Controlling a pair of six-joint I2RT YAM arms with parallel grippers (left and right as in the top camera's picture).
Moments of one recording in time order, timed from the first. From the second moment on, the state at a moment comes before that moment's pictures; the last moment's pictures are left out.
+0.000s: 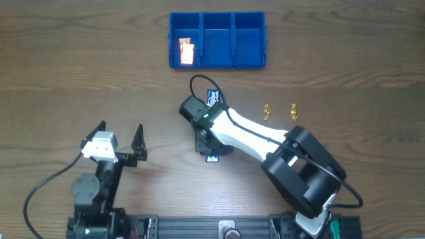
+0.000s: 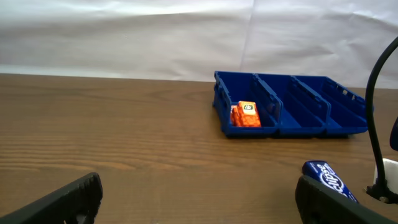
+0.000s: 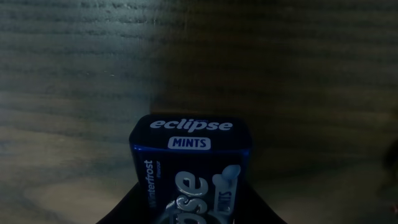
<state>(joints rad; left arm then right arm) -0.04 0.01 0.02 -0.11 0.13 -0.09 0.82 1.91 1.18 -0.81 -0.05 0.82</state>
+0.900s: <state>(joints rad) -0.04 0.01 0.02 -0.11 0.13 -0.09 0.58 2.08 2.09 -0.95 0.34 0.53</state>
